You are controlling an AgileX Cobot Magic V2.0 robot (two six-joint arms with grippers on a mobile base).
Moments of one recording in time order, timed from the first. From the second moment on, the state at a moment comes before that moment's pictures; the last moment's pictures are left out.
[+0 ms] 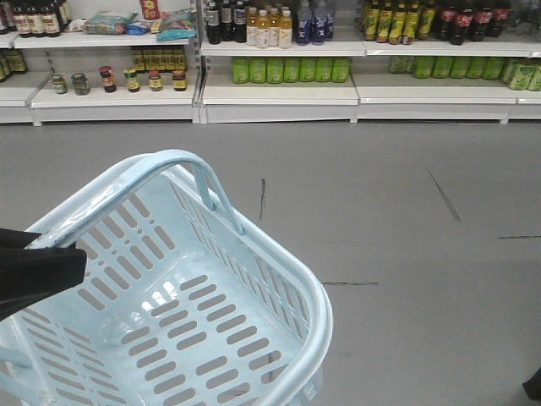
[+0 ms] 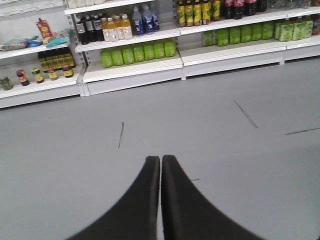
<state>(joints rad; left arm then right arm) -0.30 0.76 -0.96 -0.76 0.94 0.59 0.00 -0.01 0.03 -0.21 0.32 0.30</state>
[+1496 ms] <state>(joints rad) -0.30 0.76 -0.96 -0.76 0.94 0.59 0.00 -0.01 0.03 -0.21 0.32 0.30</state>
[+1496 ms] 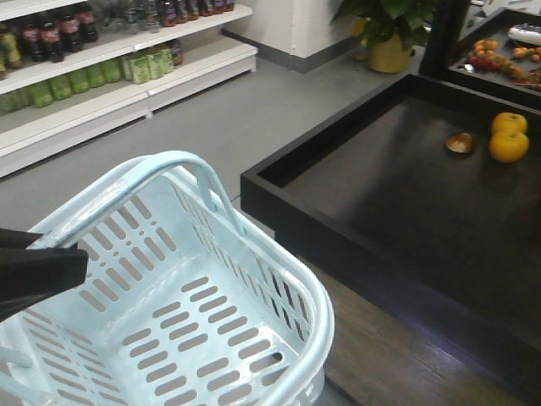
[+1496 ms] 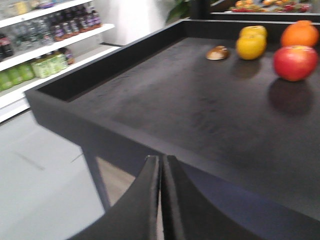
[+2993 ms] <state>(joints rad) -0.30 0.76 -0.96 -0.76 0.94 0.59 0.00 -0.01 0.03 -0.21 0.32 0.30</state>
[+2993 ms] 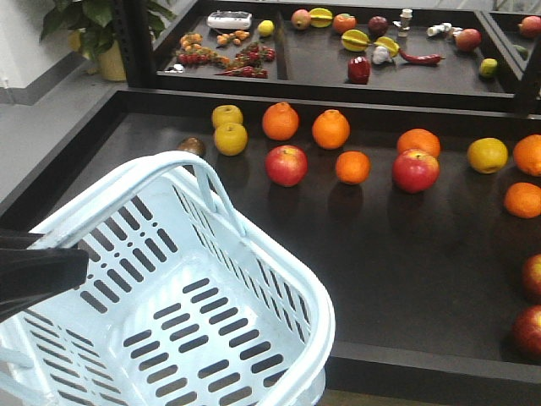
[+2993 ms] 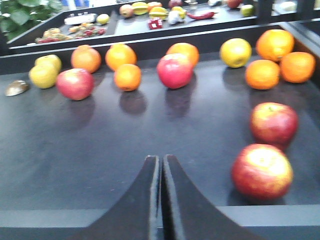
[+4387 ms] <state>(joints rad) -0.30 0.76 -0.96 -0.76 0.94 0.59 0.00 -0.01 0.03 -0.21 0.32 0.30</state>
